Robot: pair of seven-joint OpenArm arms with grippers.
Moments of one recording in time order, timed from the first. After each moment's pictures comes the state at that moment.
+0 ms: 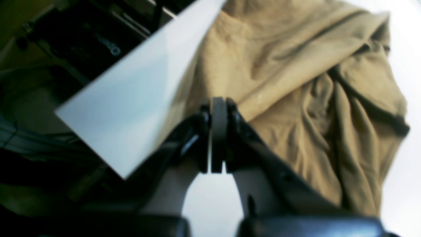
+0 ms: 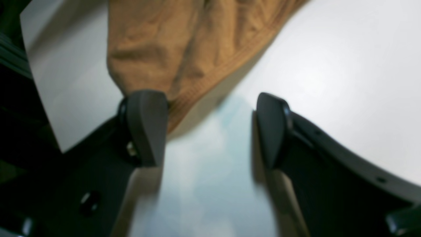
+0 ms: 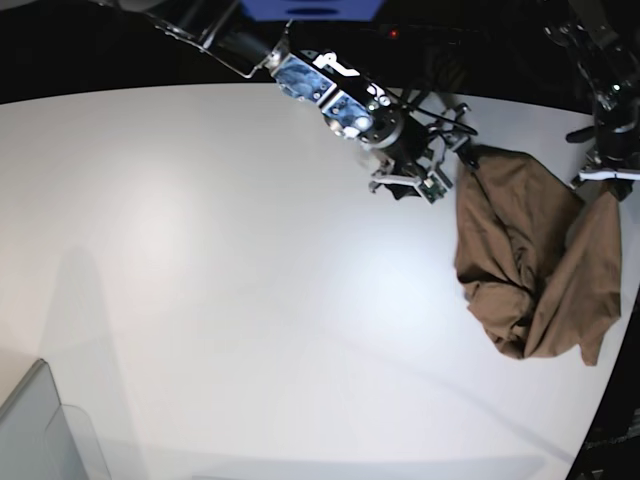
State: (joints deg) left arm 18.4 -3.7 -39.8 107.9 -18.1 -0.1 33.0; right arm 6.3 -8.2 -53.3 59.5 15.6 -0.1 -5.0
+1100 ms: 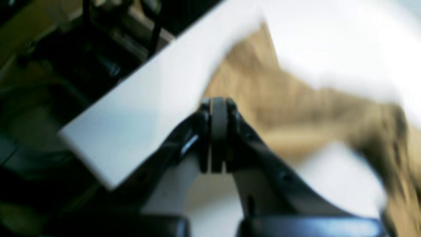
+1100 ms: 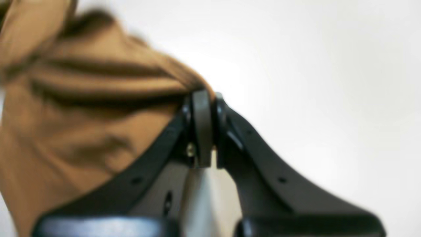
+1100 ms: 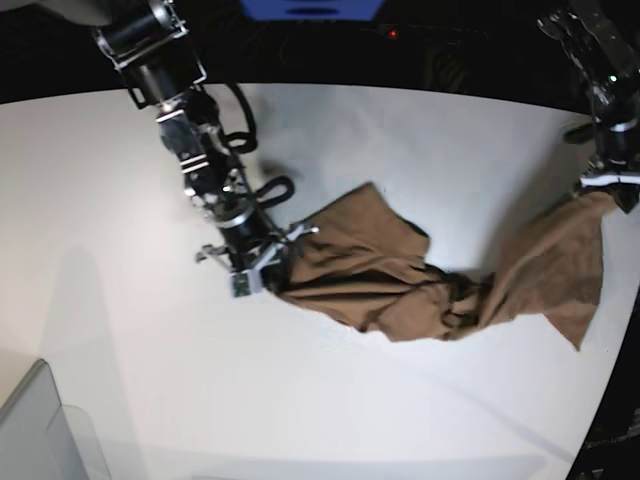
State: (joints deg) left arm 17.0 -1.9 -39.7 115.3 -18.1 0.0 33.0; right arm 8.5 7.1 -20.8 66.9 16.1 -0.1 -2.7
